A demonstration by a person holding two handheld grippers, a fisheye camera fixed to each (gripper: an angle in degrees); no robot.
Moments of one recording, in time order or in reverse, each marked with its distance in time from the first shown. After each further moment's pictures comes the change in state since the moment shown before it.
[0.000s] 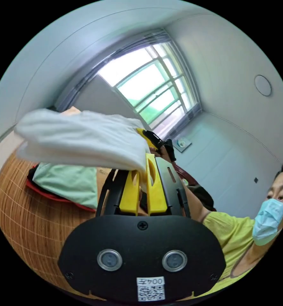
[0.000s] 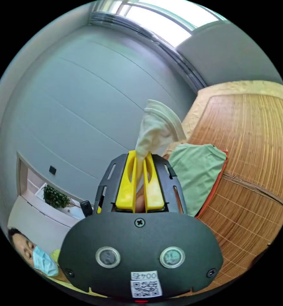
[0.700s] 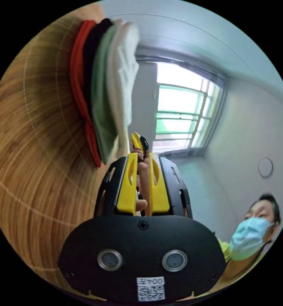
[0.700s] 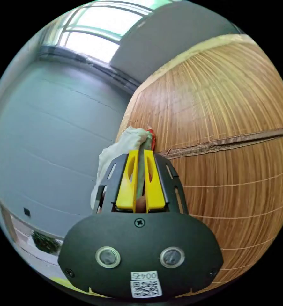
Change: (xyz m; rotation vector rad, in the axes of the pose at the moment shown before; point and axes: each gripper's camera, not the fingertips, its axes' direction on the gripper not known) left arm -0.085 0.159 0.071 0.032 0.185 -0.382; right arm 0.148 0.119 0.071 0.220 0.269 0.234
